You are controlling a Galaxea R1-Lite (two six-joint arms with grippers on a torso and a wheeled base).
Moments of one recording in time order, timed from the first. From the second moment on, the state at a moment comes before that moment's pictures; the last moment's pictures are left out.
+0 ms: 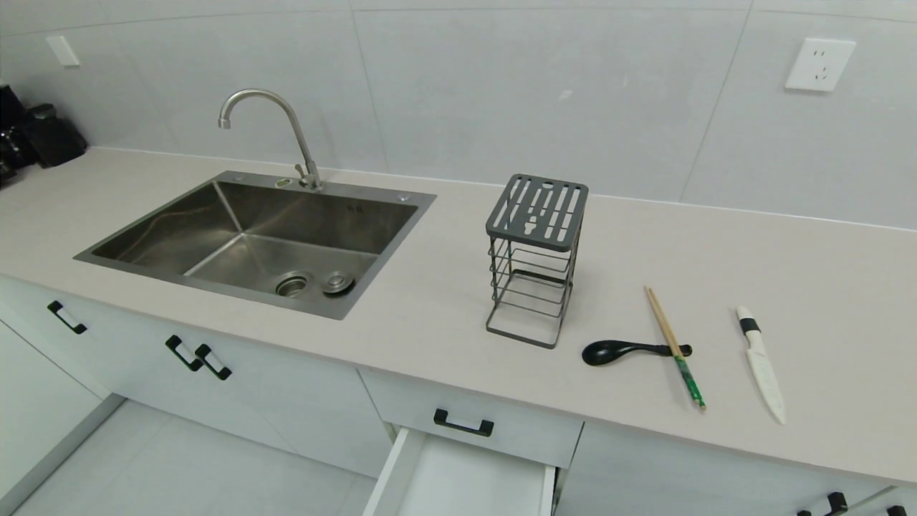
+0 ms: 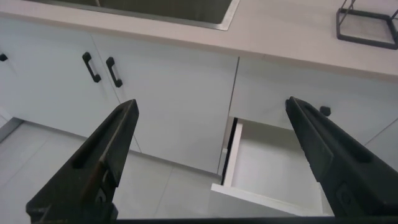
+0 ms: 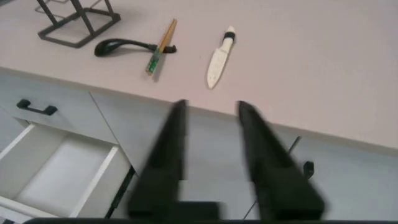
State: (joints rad) left arm 0.00 0.00 0.00 0.00 0.02 -0.03; right arm 0.00 0.00 0.00 0.00 0.02 -0.01
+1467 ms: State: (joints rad) left arm 0.00 0.00 0.00 0.00 0.02 -0.03; right arm 0.00 0.00 0.00 -0.18 0.01 0.01
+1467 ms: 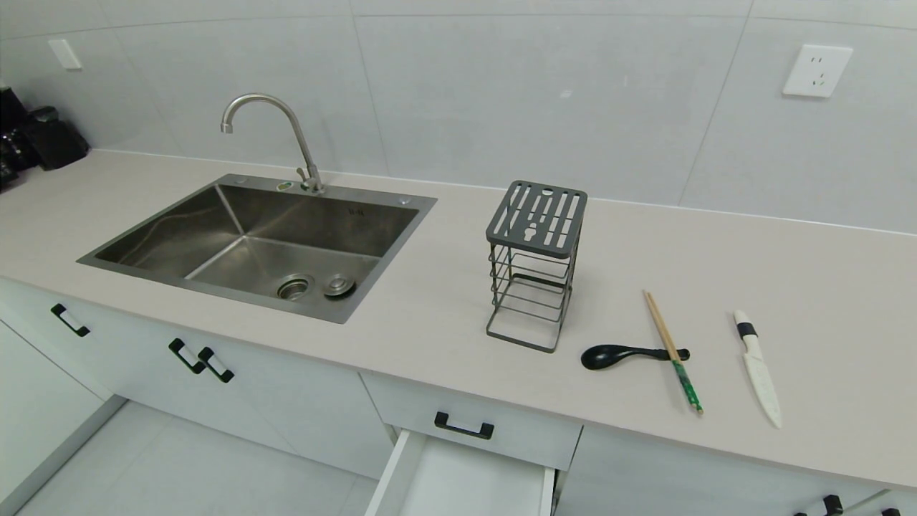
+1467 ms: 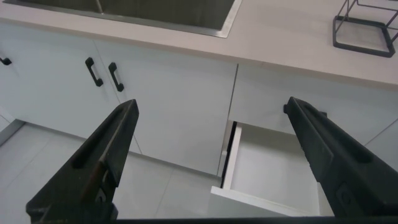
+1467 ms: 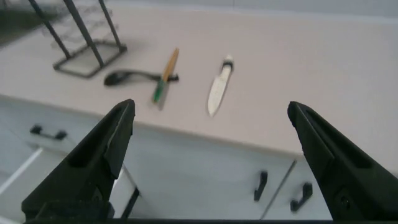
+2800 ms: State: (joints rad) left arm 0.00 0.00 0.00 0.00 0.02 -0.03; right arm 0.13 0.92 -0.44 -0.04 0.29 -0.11
